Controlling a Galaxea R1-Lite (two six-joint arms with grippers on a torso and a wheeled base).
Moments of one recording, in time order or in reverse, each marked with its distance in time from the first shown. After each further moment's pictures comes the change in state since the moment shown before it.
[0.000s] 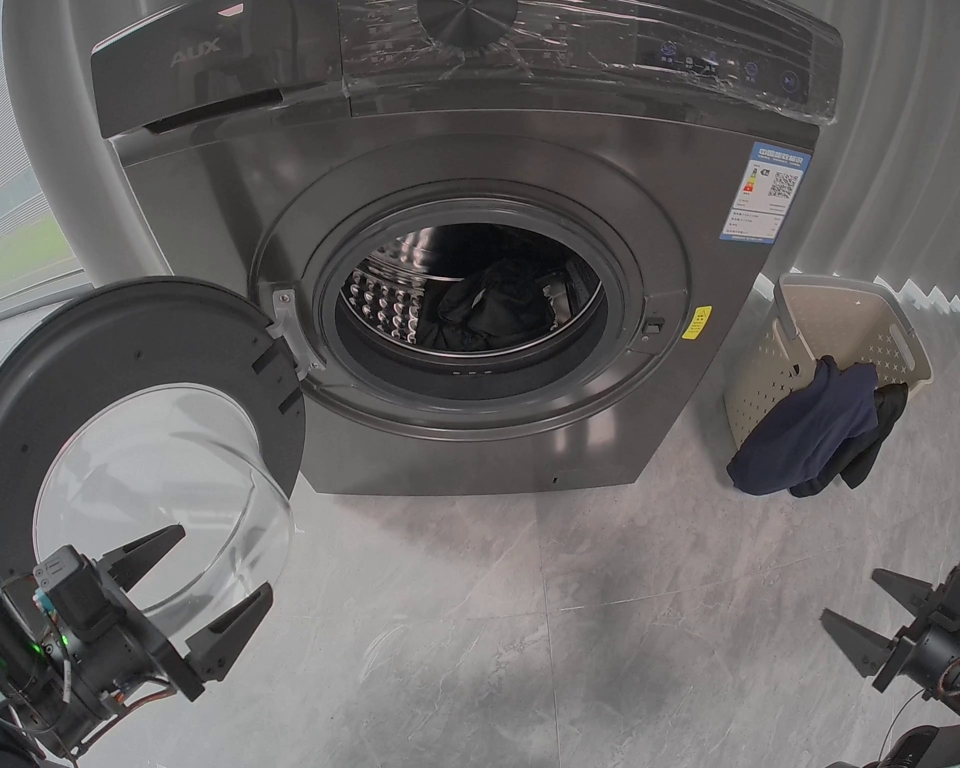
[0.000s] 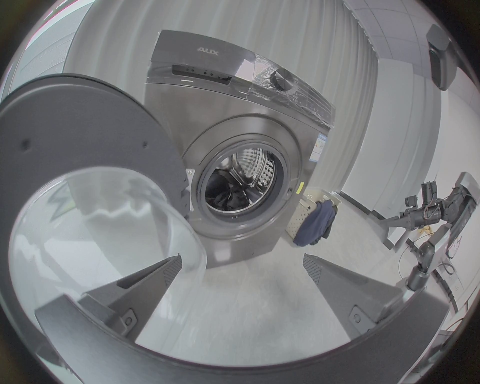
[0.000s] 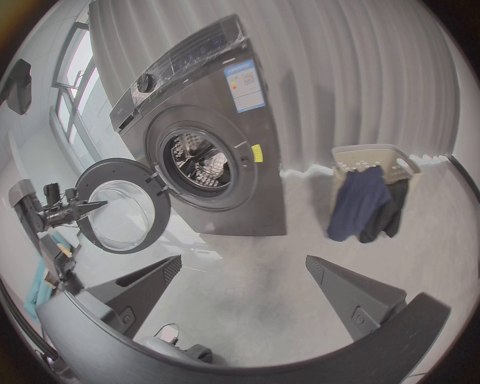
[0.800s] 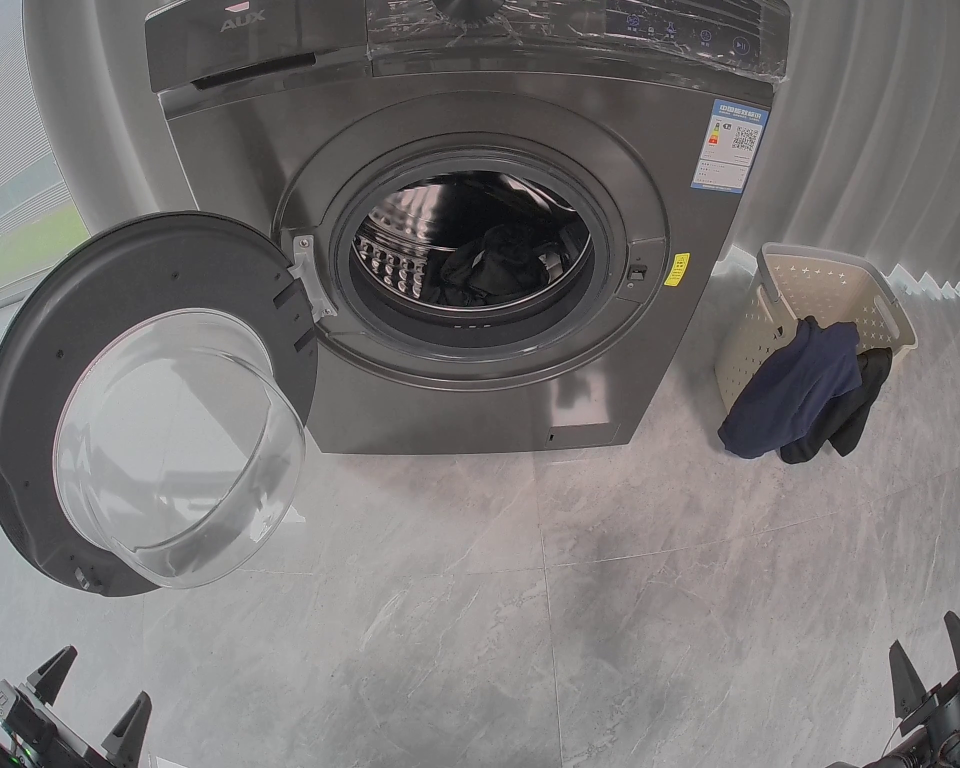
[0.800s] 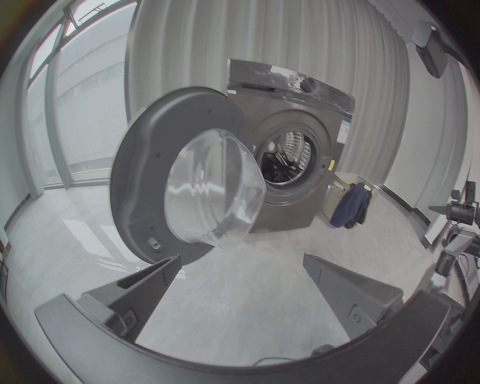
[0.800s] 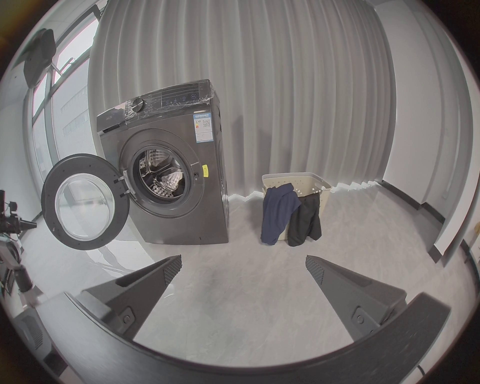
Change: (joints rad) left arm 0.391 -0.905 0.021 0.958 -0.075 0.005; right arm -0.391 -0.714 0.000 0.541 -0.001 -0.121
